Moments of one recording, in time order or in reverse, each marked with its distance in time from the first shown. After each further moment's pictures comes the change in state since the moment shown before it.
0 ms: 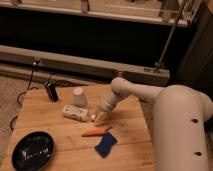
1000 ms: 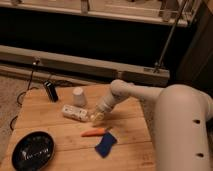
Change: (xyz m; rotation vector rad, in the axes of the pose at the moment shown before) arm -0.012 0.000 0.011 0.041 -0.032 0.125
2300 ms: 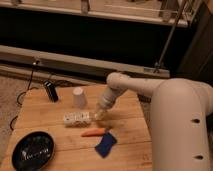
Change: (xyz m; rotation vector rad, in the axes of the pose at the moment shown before) arm -0.006 0.007 -0.059 -0.061 0.248 -0.165
